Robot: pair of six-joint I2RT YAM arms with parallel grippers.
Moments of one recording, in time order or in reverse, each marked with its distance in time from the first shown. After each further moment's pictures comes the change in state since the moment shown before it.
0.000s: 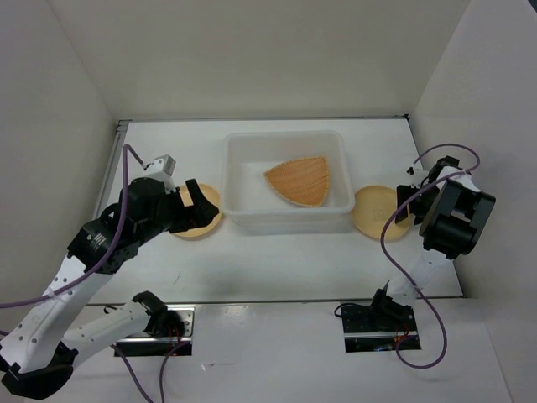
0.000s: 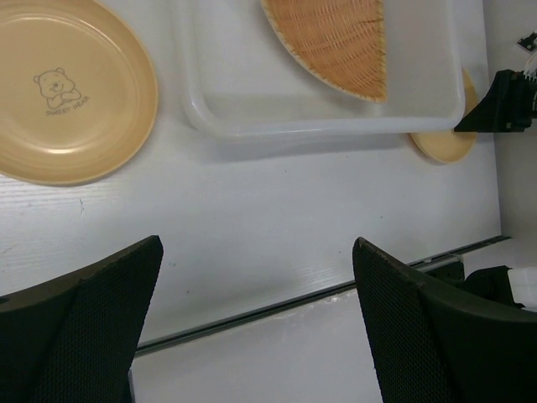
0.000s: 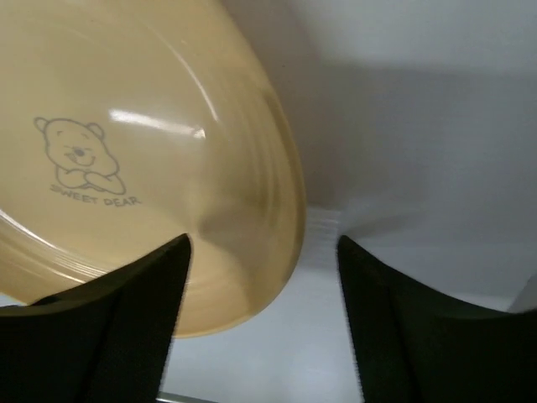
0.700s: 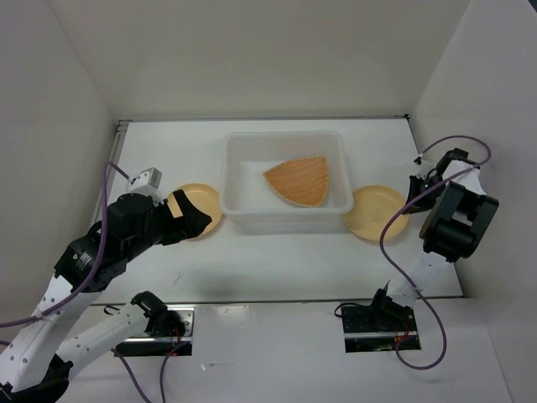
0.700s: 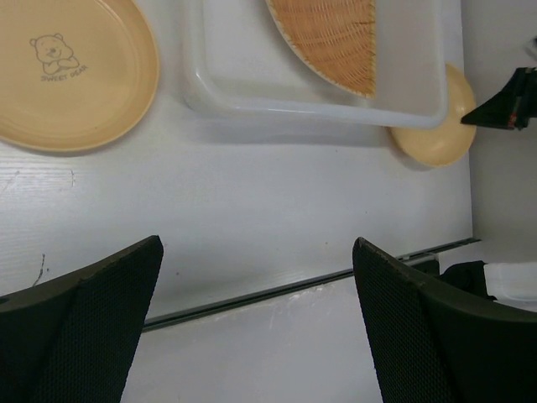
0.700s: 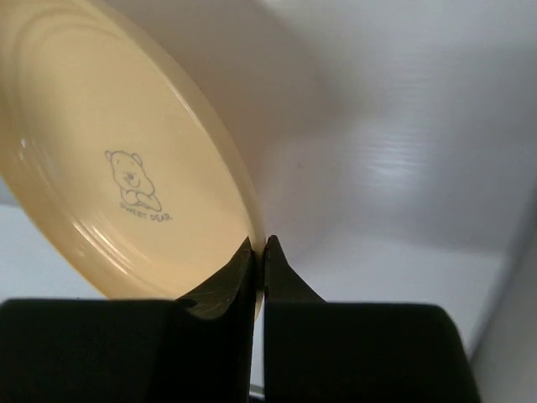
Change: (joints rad) left arm 0.000 -0.128 -0.061 -0.041 0.000 -0.085; right arm -0.018 -0.010 0.094 -0.105 -0.140 0.065
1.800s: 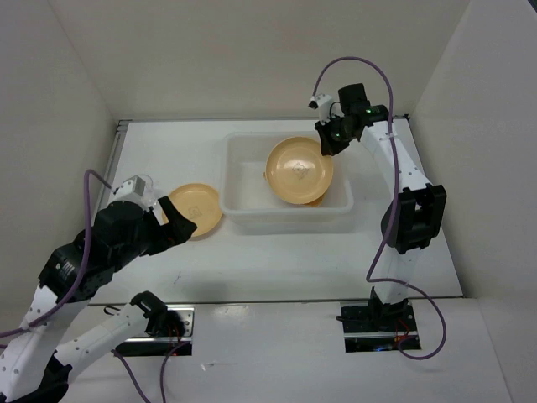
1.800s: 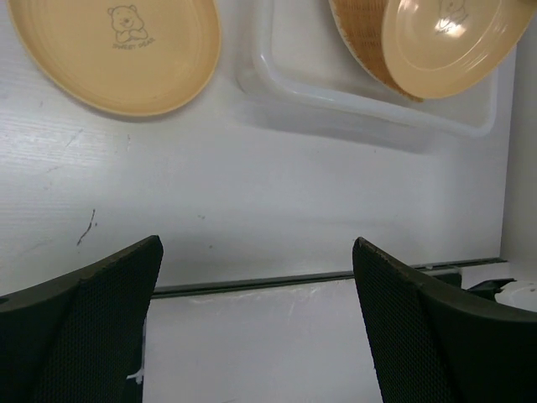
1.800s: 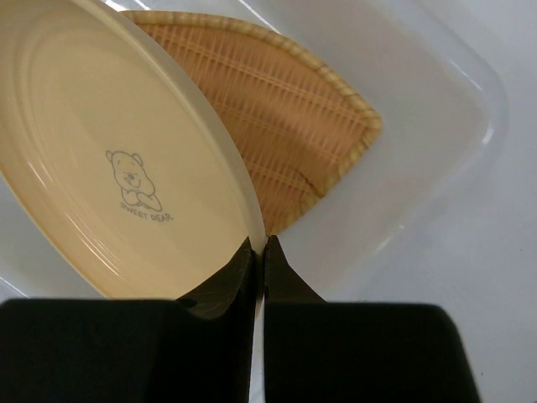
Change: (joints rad) left arm 0.002 -0.021 0.053 -0.175 -0.087 -0.054; right arm 0.722 -0.008 0.526 -0.025 0.069 0.032
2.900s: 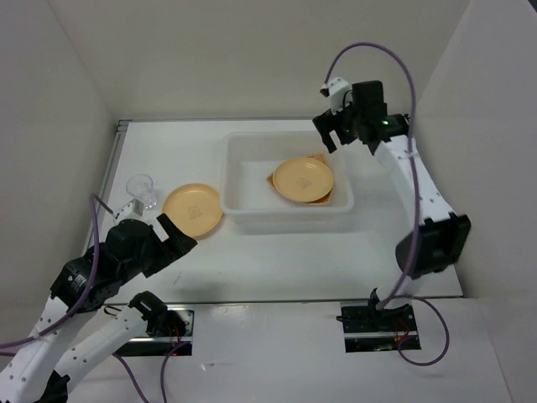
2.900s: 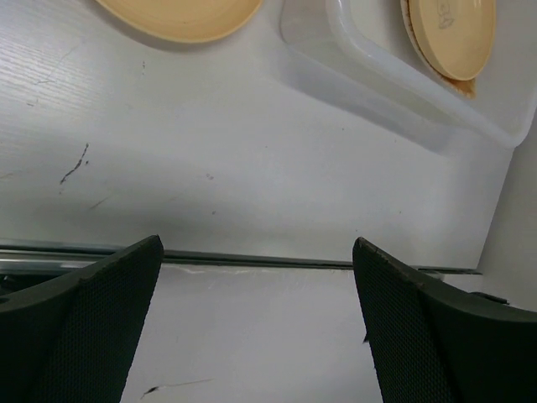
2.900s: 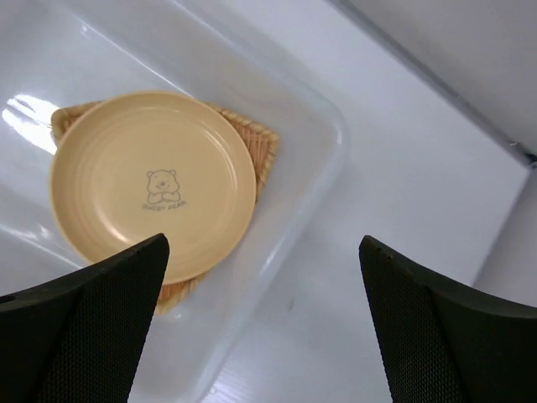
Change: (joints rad) left arm 0.007 -0.135 -0.187 -0.063 0.022 -0.193; right arm 0.045 -0.113 -0.101 0.182 0.205 -0.013
